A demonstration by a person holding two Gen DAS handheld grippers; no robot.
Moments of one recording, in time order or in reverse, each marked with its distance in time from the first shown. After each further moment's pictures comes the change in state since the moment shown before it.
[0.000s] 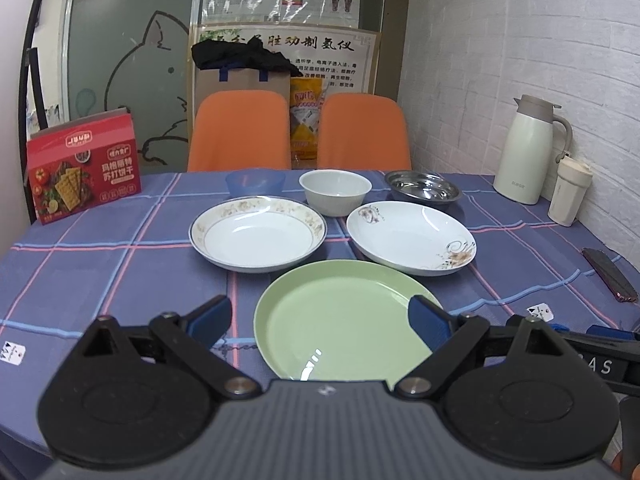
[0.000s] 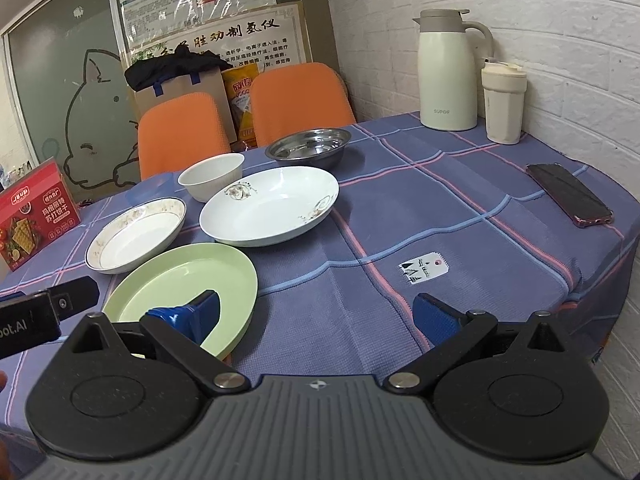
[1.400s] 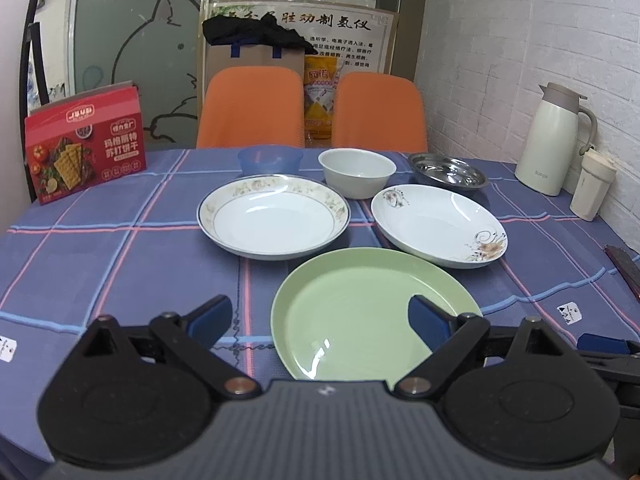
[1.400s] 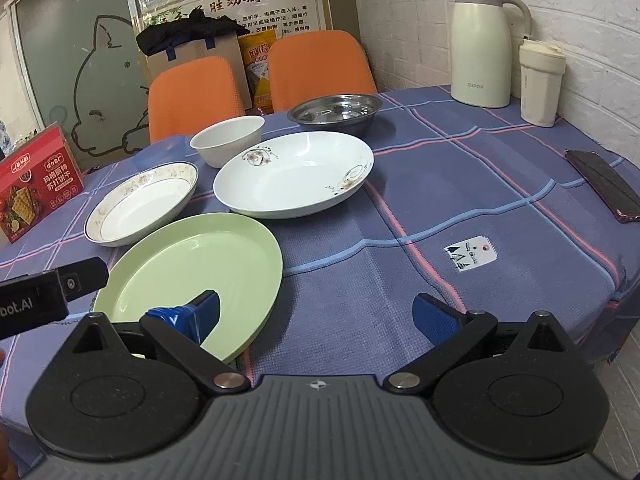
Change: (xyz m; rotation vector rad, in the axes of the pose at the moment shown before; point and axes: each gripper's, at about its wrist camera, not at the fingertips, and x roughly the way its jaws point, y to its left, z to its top) left arm 0.037 0.021 0.002 -0.032 0.064 0.025; right arm 0.040 0.019 0.001 -0.043 0.094 0.035
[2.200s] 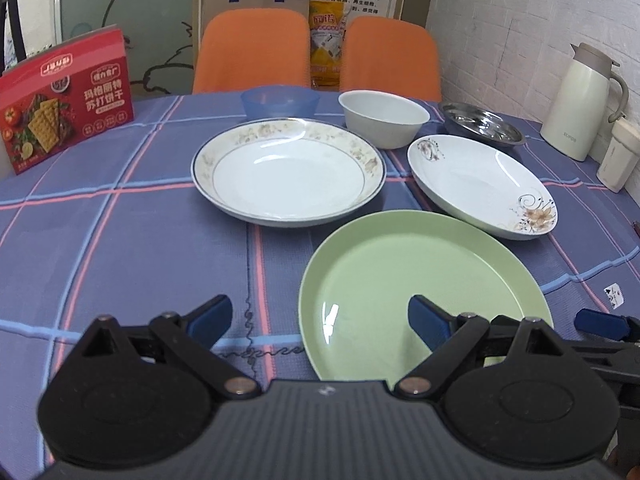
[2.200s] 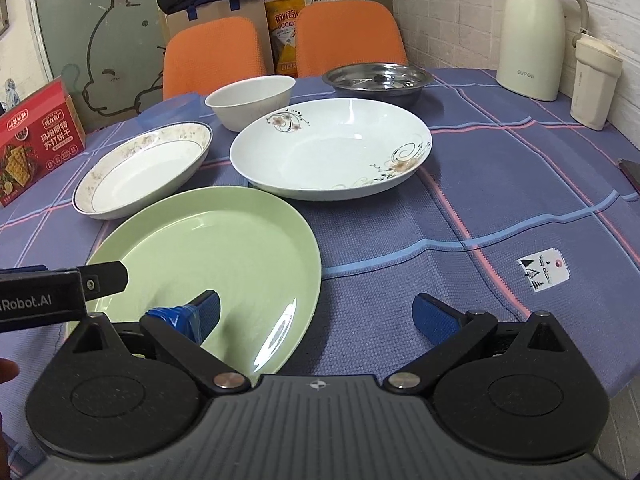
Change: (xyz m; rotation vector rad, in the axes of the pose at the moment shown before) left arm 0.067 0.027 0.004 0.006 0.167 -0.010; right arm 0.055 0.024 0.004 -0.100 0.090 0.018
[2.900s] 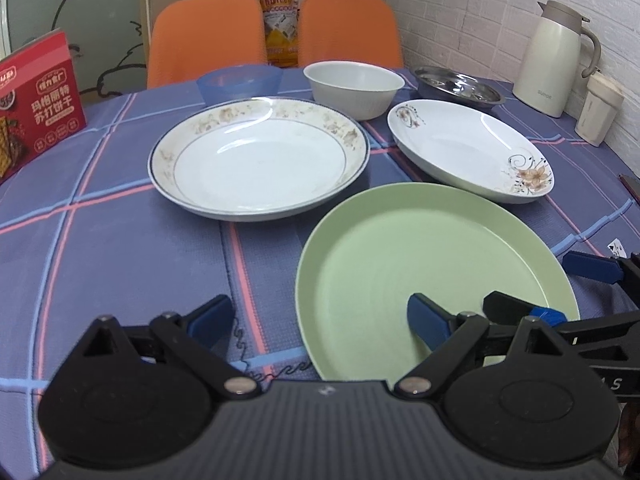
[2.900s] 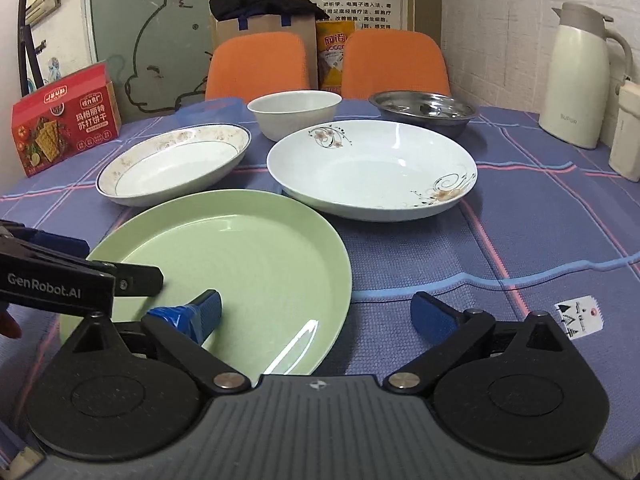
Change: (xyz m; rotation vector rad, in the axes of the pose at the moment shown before) left arm 0.030 0.009 0.004 0.118 0.056 -0.092; right arm 0.006 0.007 -0.008 -0.138 -0.104 0.082
